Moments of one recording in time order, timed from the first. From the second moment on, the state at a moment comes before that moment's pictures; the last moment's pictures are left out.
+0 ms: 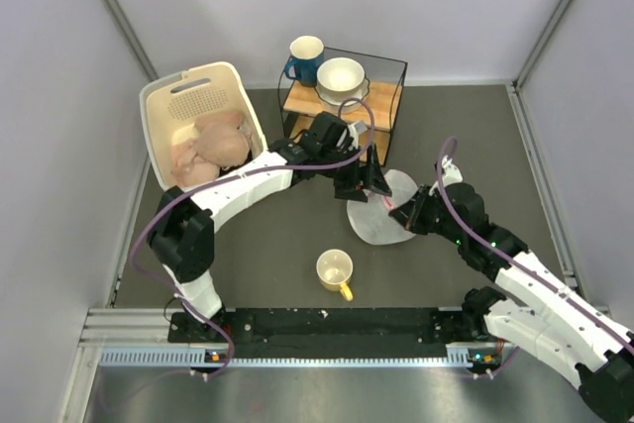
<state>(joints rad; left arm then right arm) -0.73 1.74 1.43 -0.45 0.55 -0.79 0.59 0.75 0.56 -0.28 -0.05 0.74</state>
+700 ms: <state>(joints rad) -0.68 1.85 1.53 -0.47 0.59 -0.76 0.40 0.58 0.47 -0.38 -0.07 0.63</state>
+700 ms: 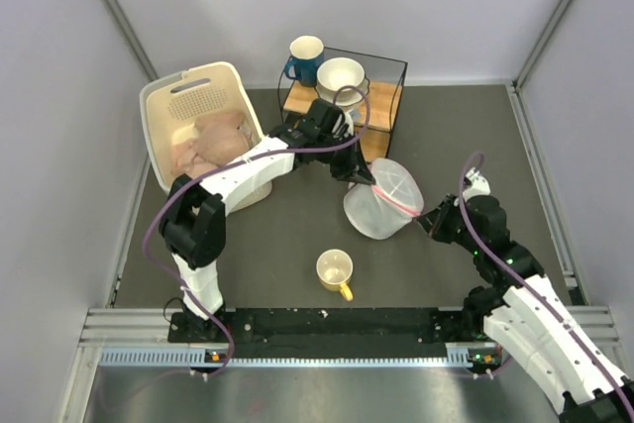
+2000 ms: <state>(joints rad) -0.82 1.75 1.41 -0.40 0.49 -0.95 0.43 0.68 0.55 -0.36 -0.16 0.69</state>
